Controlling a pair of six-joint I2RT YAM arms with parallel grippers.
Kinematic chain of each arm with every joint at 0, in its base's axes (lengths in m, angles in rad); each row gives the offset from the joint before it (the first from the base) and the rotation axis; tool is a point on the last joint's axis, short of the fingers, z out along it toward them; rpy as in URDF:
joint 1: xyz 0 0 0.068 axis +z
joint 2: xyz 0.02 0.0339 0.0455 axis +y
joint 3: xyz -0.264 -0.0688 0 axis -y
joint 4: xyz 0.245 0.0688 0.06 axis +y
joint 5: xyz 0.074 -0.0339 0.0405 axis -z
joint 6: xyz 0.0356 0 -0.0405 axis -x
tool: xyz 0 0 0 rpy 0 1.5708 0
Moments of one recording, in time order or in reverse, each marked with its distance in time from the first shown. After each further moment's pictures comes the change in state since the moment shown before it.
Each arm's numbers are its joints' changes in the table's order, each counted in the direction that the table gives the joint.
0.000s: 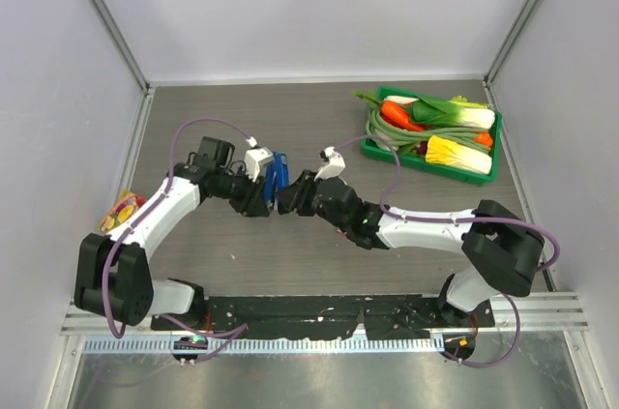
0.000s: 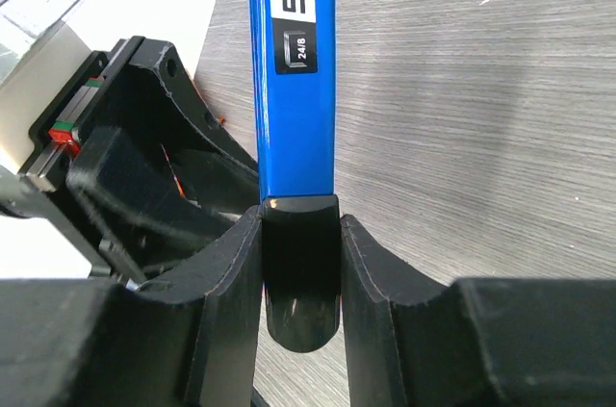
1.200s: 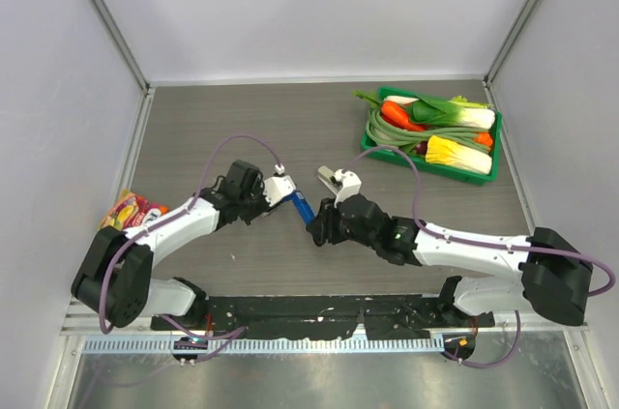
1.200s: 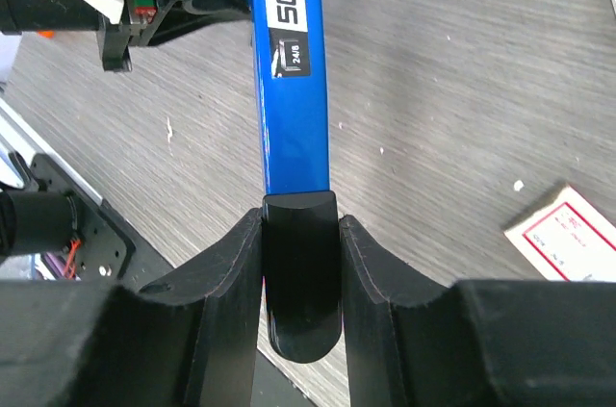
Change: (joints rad) left arm -0.212 0.007 -0.196 -0.324 -0.592 -0.241; right arm 0.013 -0.286 -0.154 0.352 -0.078 0.221
